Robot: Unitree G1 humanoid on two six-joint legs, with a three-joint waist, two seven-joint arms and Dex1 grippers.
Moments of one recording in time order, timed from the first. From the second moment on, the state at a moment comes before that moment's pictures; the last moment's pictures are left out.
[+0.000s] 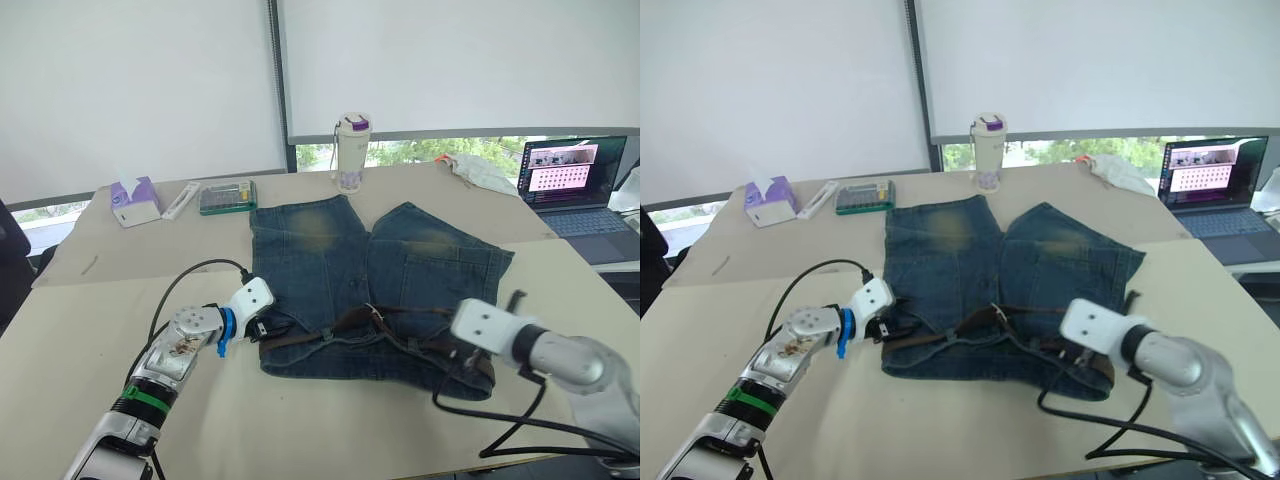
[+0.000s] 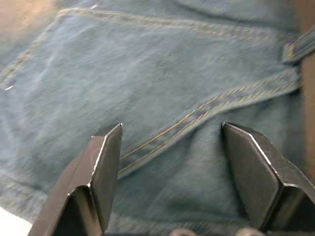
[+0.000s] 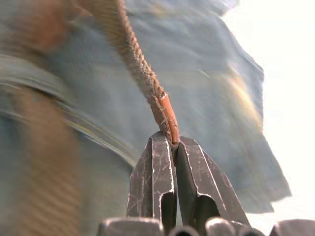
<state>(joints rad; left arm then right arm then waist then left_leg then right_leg) -0.43 0.55 -0.23 0.29 -0.10 0.12 -0.83 0.04 -0.85 -0.13 -0.53 -0.19 0.40 0.73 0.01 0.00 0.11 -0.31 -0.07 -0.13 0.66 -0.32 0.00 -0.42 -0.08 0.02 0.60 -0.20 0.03</state>
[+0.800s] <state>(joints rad) -0.42 0.50 -0.12 0.12 -0.34 0.36 -0.91 -0.01 -0.91 -0.15 -0.85 0.04 0.86 0.89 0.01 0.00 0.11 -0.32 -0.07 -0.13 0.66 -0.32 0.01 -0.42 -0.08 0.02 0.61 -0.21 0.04</state>
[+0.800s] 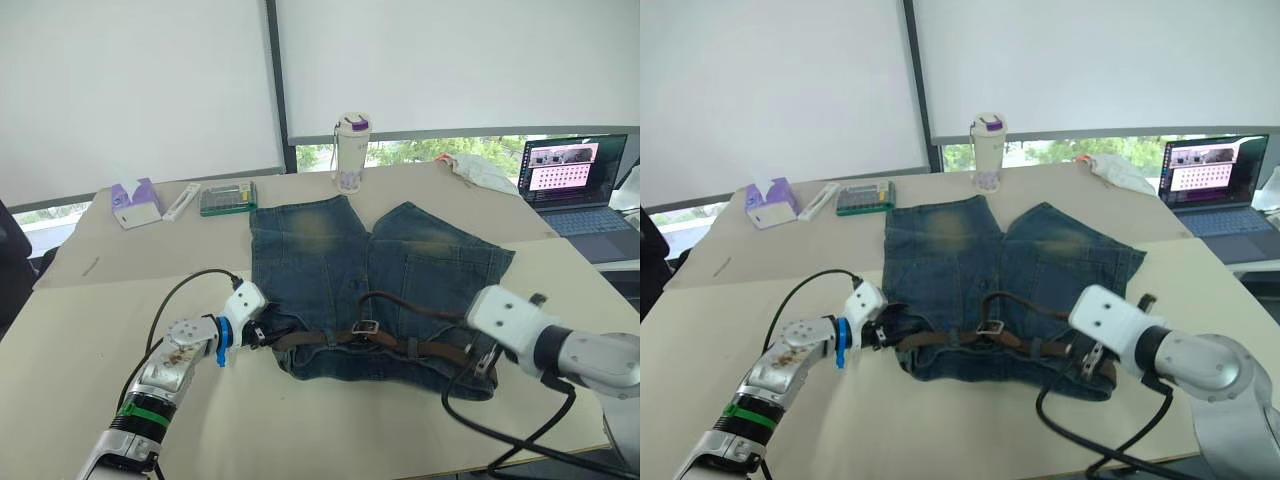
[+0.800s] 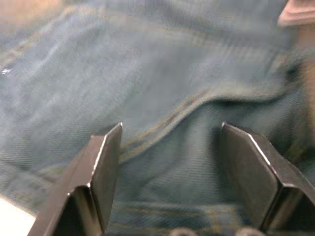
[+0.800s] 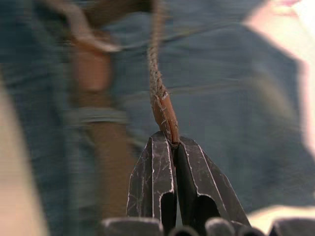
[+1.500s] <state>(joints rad) -0.74 0.39 -0.38 0.06 -0.17 0.12 -1.10 -0.32 -0.91 0.03 -0.82 0.21 0.91 0.84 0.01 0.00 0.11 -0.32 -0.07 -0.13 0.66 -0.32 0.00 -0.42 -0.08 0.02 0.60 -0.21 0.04</state>
